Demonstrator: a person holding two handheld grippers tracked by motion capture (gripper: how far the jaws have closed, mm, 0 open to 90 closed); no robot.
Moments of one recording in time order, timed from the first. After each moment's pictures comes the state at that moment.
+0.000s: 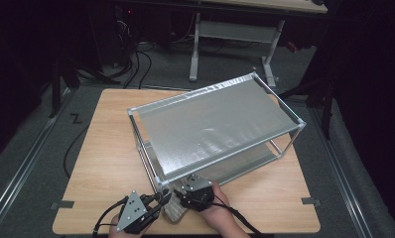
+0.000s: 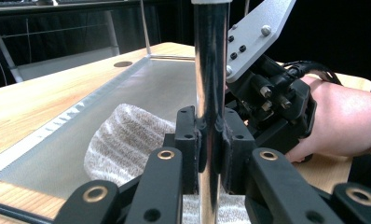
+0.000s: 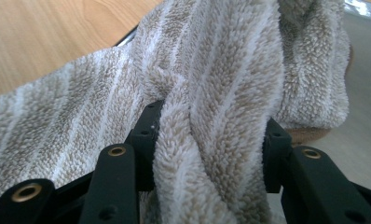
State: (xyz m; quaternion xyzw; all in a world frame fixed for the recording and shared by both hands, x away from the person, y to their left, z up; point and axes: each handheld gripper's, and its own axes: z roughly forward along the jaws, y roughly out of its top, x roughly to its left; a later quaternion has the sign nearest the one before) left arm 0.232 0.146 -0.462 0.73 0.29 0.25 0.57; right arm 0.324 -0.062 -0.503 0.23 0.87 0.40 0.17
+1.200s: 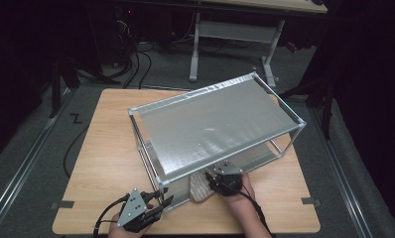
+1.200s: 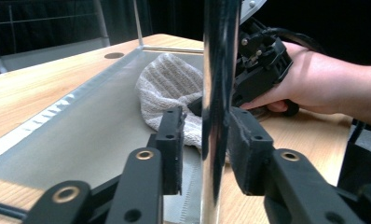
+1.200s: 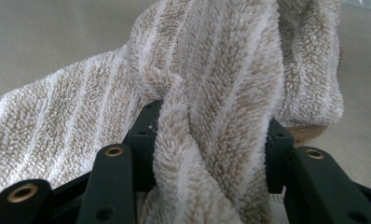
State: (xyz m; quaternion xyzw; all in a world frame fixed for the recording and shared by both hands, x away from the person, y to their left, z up) left arm 0.238 0.147 -0.463 0.74 0.29 0.23 0.56; right arm 0.363 -0.139 -0.502 0.36 0.83 0.35 0.24
